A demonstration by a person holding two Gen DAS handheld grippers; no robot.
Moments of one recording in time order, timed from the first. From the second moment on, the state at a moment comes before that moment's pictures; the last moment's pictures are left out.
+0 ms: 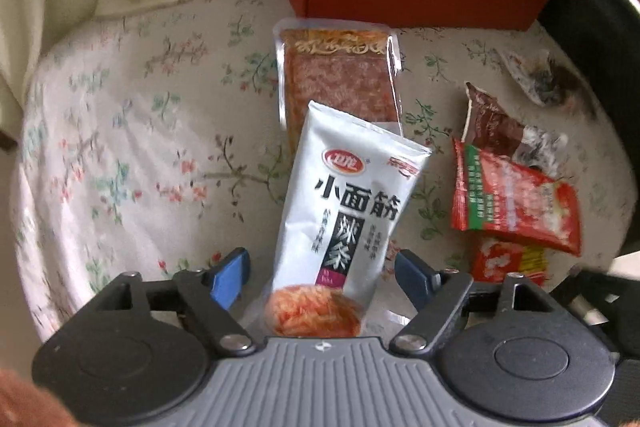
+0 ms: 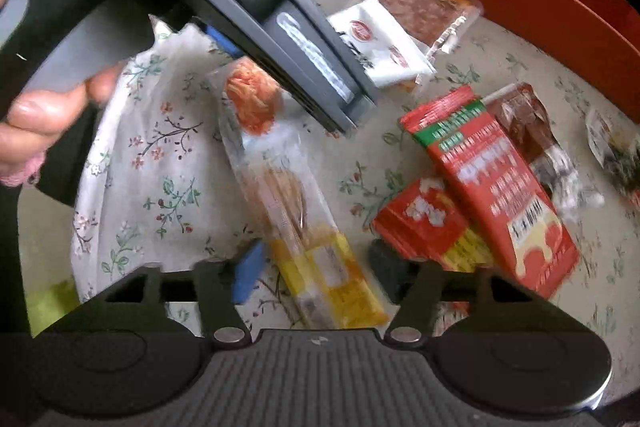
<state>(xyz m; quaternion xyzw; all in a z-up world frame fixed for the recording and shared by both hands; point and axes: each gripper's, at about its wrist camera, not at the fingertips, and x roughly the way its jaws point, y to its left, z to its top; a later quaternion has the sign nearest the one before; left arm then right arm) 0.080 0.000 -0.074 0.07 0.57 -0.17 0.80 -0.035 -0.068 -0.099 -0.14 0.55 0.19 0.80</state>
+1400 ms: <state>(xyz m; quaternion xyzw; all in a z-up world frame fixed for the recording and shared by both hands) 0.122 0.003 -0.002 -0.04 0.47 -0.17 0.87 0.037 -0.158 0.006 0.07 0.38 0.09 0.92</state>
